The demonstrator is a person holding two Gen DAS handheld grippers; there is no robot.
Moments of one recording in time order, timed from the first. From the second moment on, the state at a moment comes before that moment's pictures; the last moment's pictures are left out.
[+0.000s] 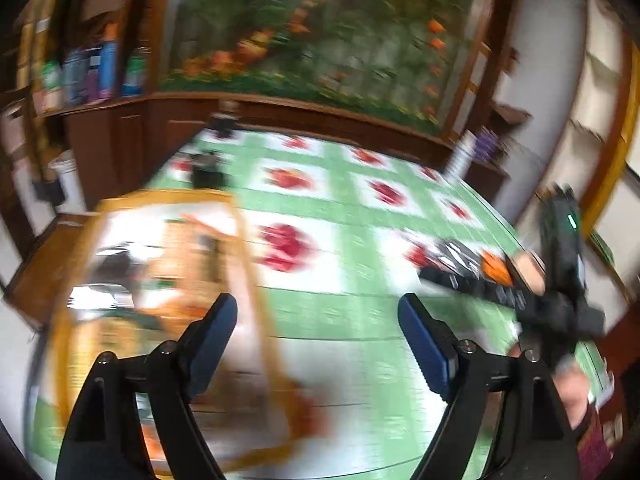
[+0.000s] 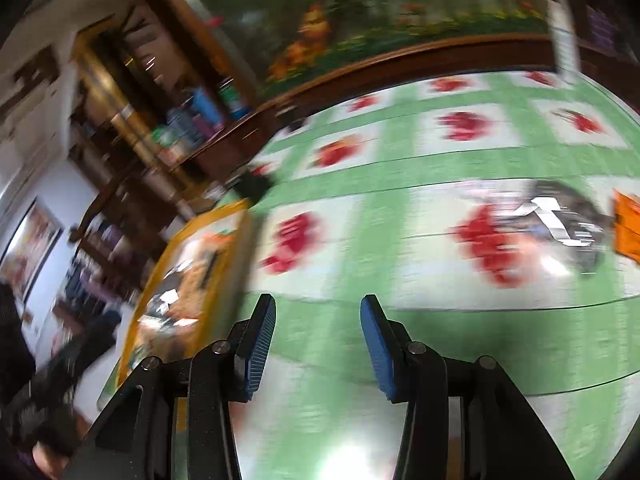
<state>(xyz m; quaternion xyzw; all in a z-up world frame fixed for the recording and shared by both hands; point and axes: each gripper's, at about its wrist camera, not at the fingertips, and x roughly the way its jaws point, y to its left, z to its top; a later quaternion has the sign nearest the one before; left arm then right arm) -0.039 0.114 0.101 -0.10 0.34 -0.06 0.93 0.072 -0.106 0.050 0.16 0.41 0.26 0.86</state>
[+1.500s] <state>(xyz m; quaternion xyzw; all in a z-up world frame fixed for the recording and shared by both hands) 0.064 0.056 0.040 -0.10 0.39 -0.04 0.91 0.137 -0.179 0.028 0.16 0.47 0.19 0.84</state>
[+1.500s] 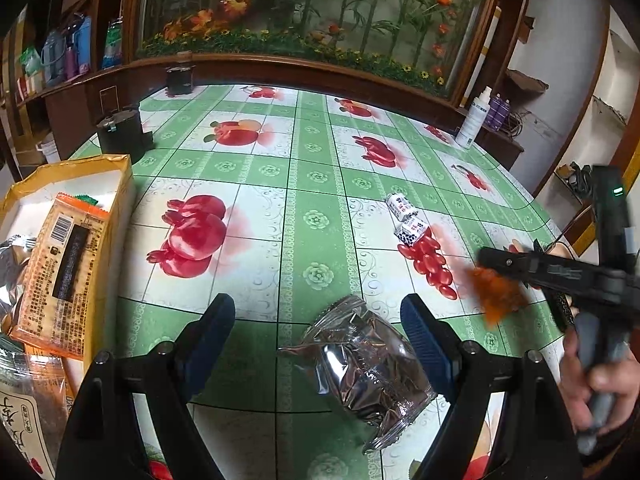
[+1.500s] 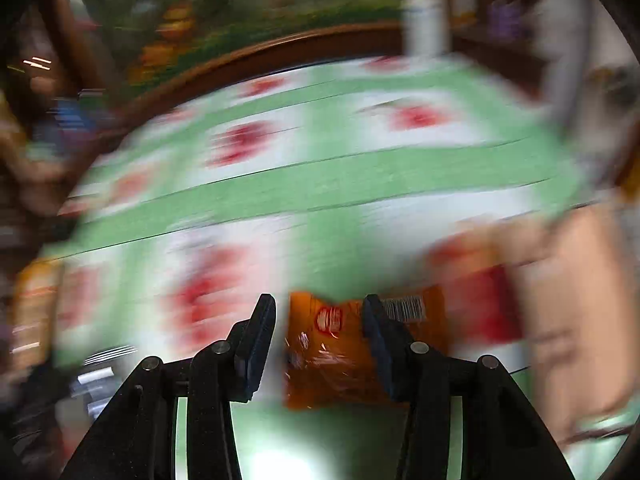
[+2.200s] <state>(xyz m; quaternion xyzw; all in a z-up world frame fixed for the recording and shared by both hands) 0.067 0.073 0.037 -0.15 0.41 -0.04 0.90 0.183 -0.097 0.021 -0.02 0.46 0.16 0.87</state>
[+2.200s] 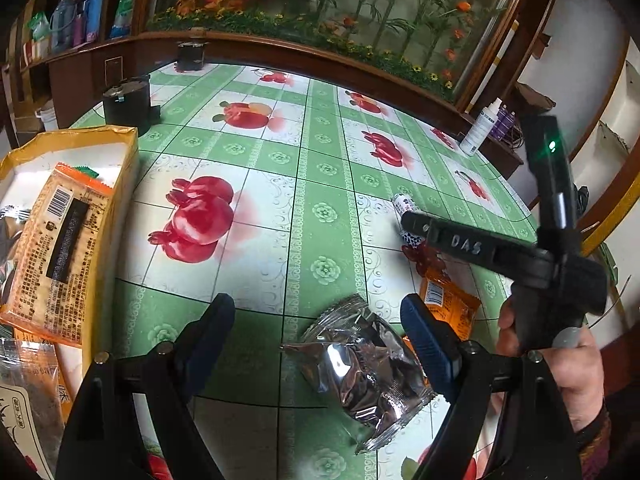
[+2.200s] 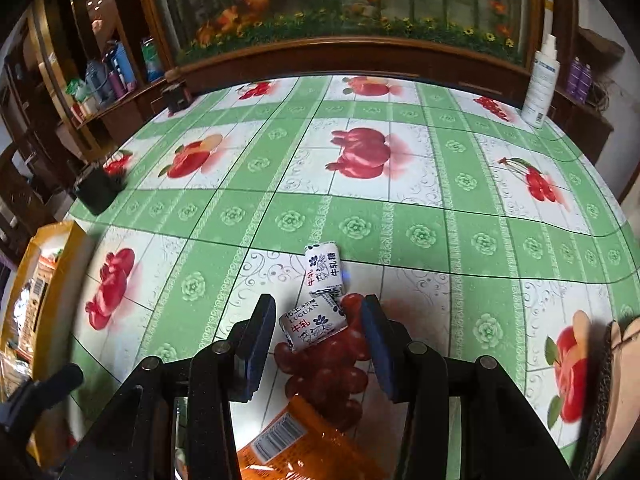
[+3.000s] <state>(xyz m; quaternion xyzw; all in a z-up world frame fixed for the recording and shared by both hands) 0.063 0.020 0.014 -0.03 0.45 -0.09 0.89 0.117 -0.148 0.062 0.09 0.40 0.14 0.90</state>
